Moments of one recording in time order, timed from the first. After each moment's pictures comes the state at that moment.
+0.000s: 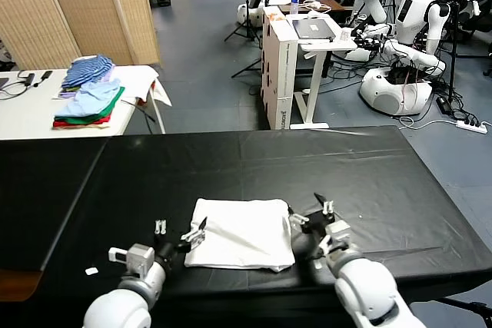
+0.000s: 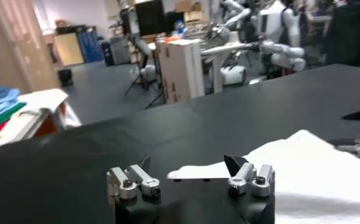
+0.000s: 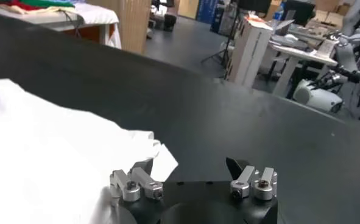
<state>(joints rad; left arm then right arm) 1.49 -1.17 -0.39 -2.20 -0.39 0.51 -0.13 -1.32 1.17 0.38 2.15 0.27 -0.55 0.08</state>
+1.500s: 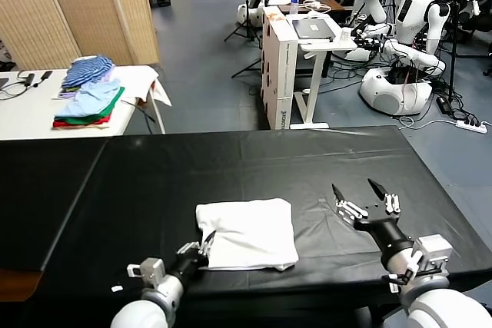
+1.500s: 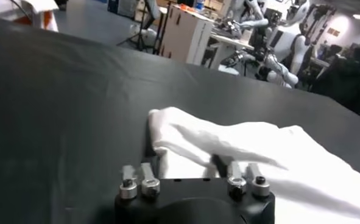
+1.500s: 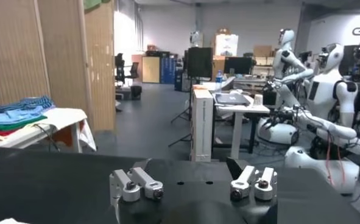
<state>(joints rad) 1.50 -1.26 -0.34 -2.04 -0.56 0.40 -0.09 -1.55 1.18 0.68 2.47 0.44 -0.56 0.09</state>
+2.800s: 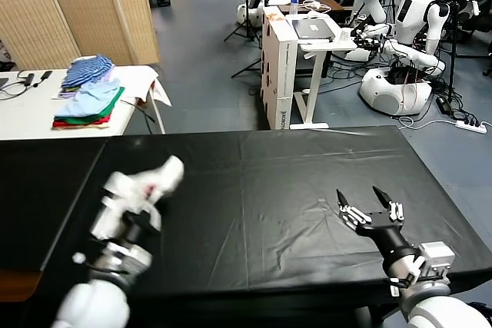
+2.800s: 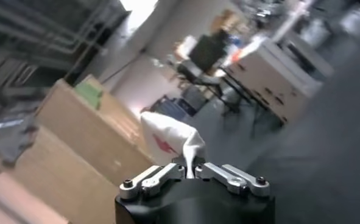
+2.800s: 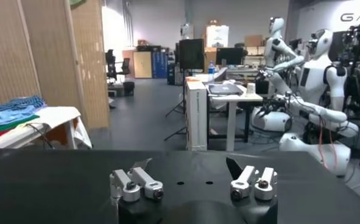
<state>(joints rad) 1.48 -1.07 -0.40 -2.15 0.37 0.42 0.04 -1.59 1.22 0.70 2.46 0.44 -0.55 0.11</state>
